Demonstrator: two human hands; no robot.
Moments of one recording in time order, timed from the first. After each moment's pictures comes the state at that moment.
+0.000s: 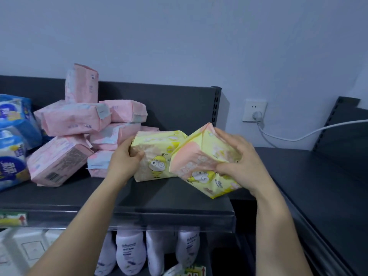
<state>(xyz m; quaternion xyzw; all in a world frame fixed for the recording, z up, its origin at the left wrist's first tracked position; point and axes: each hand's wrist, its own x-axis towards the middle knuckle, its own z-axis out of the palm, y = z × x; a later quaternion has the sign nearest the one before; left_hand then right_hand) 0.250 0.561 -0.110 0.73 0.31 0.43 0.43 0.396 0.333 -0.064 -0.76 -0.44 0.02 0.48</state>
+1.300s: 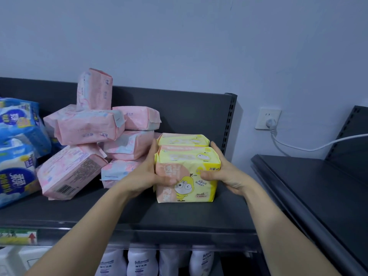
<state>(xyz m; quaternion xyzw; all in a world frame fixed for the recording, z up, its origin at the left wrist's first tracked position) 0.252 0.599 -0.119 0.74 0.06 0.18 0.64 0.431 0.427 -0.100 -0.64 -0.44 0.34 0.53</state>
